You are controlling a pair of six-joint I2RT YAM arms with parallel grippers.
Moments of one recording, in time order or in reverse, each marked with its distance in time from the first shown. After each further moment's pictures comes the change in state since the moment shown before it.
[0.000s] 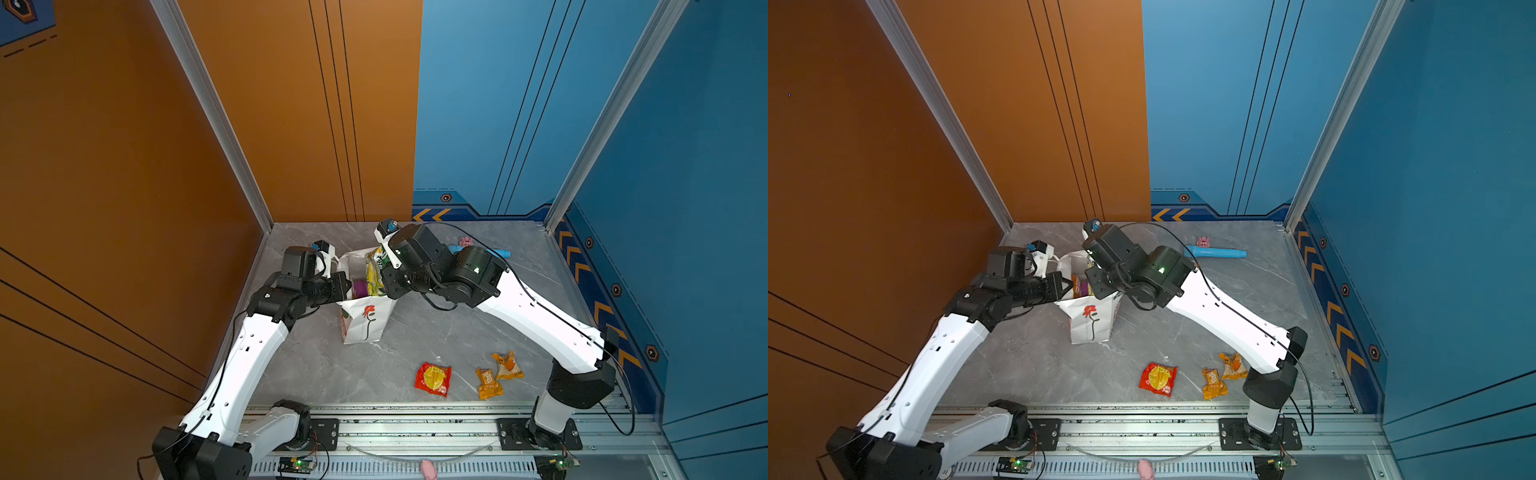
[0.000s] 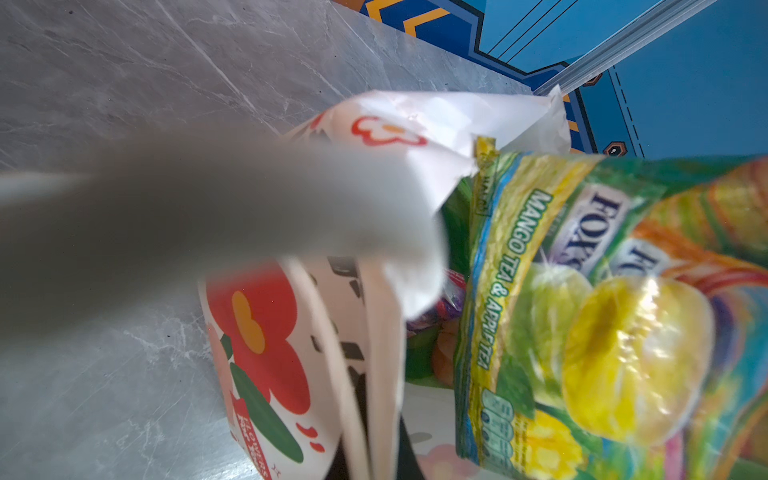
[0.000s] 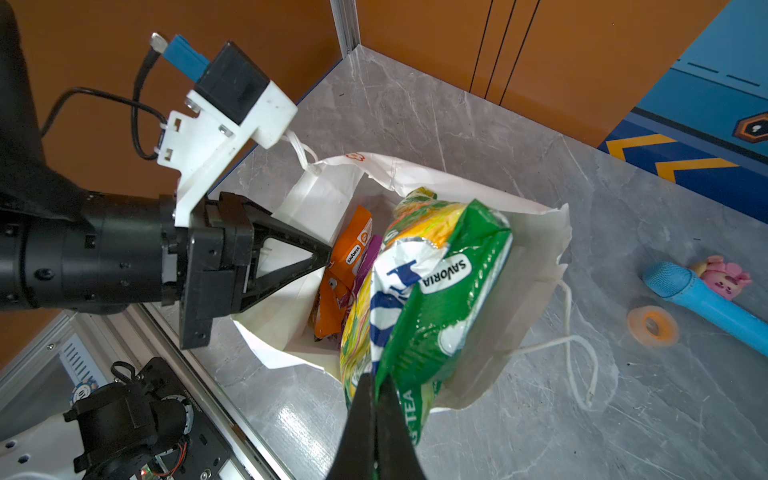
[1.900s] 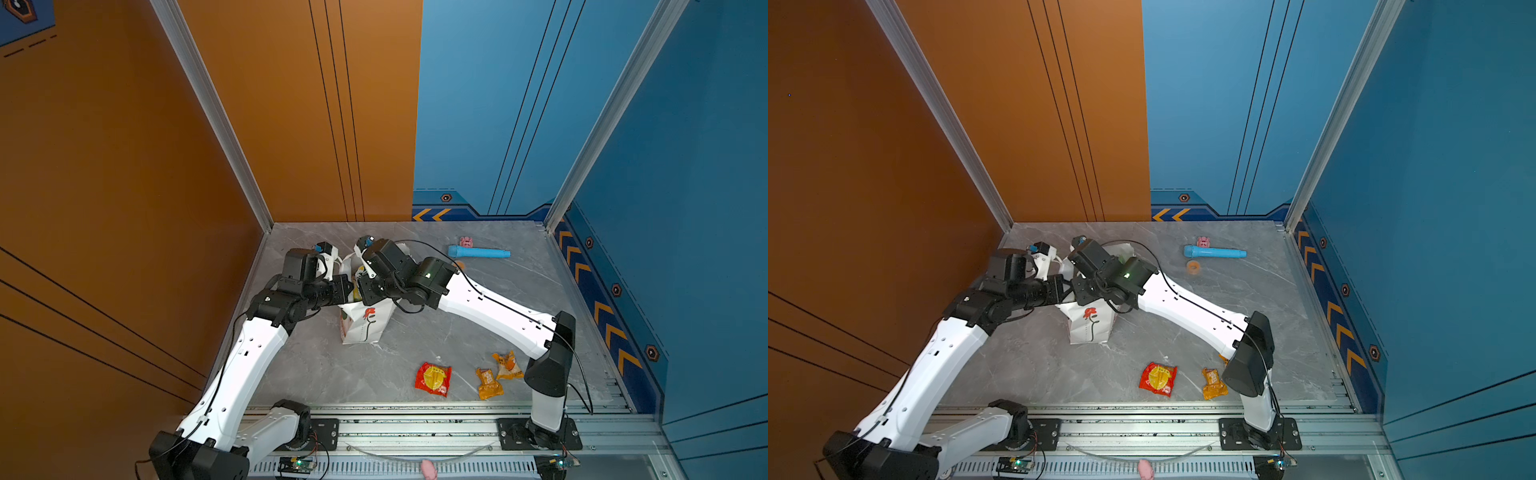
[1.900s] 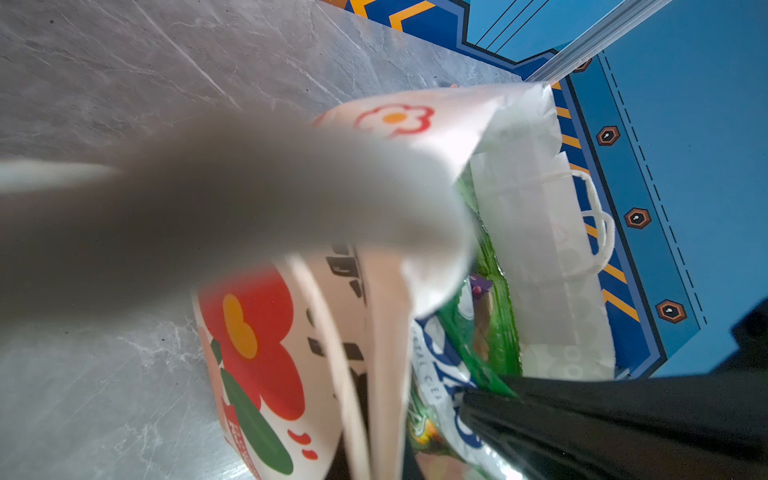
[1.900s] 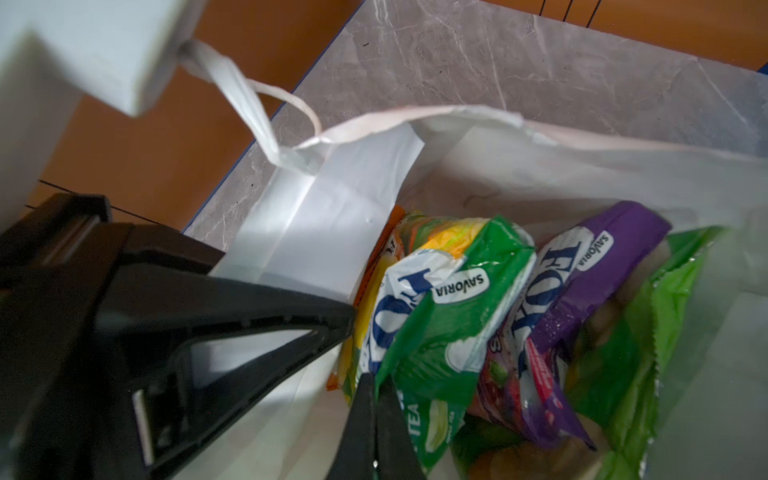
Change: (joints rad) left arm -0.026 -0.023 -0.013 0.004 -0.001 0.023; right arm -0.037 0.149 -0.147 0.248 -0.130 0.106
